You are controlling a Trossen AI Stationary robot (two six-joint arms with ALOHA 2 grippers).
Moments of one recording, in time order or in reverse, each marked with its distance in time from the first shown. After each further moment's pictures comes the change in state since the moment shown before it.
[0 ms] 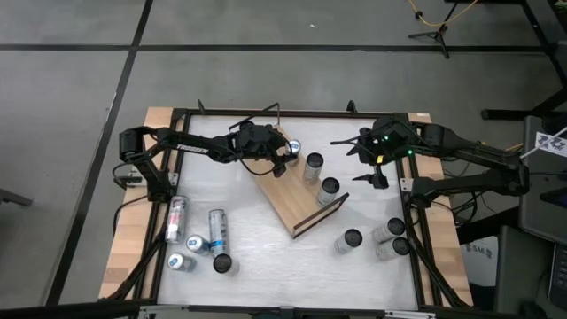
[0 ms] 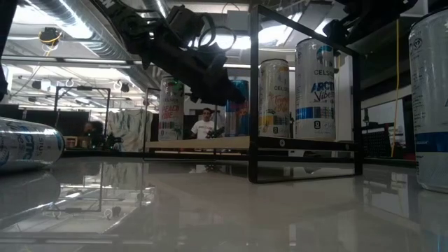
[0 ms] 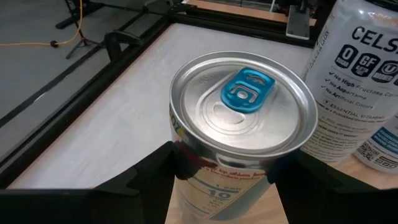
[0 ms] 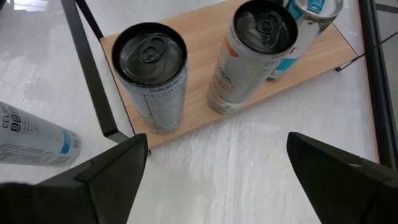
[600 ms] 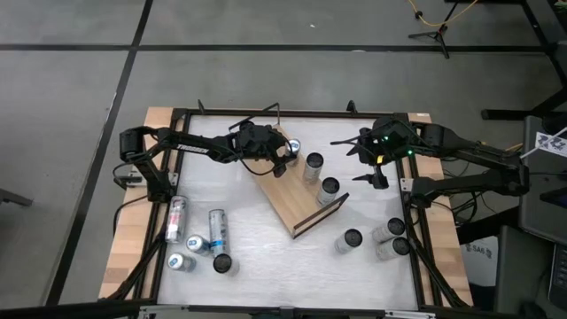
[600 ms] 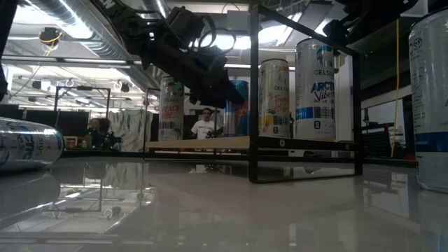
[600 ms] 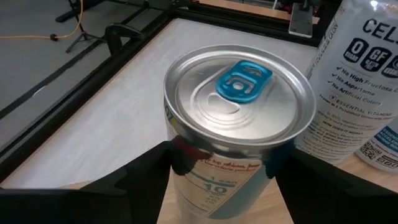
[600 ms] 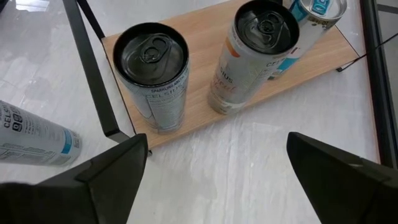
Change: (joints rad) left arm 0.000 0.002 -0.002 -0.001 -0.002 -0.025; right arm 0.000 0.000 0.000 0.000 0.000 0.000
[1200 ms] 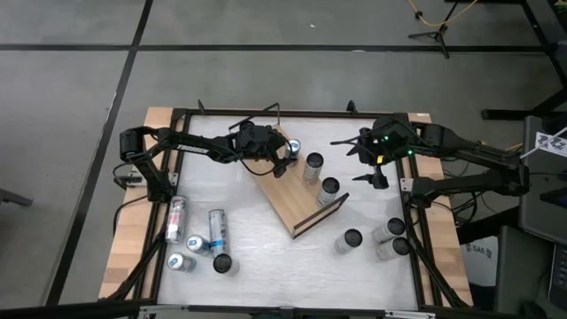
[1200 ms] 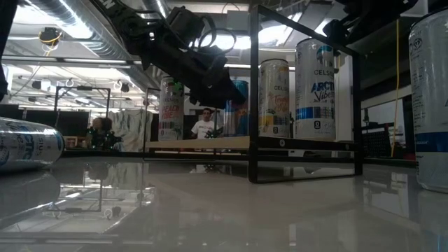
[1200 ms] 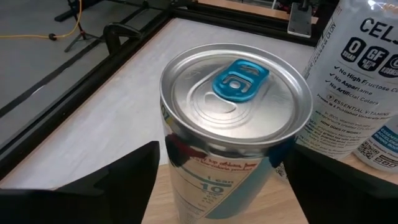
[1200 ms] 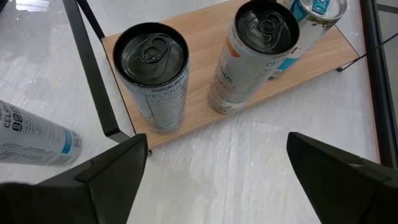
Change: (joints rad) left arm -0.004 -0.001 0.000 0.002 0.001 -0.003; right arm 0.000 0.000 0.000 0.000 0.000 0.000
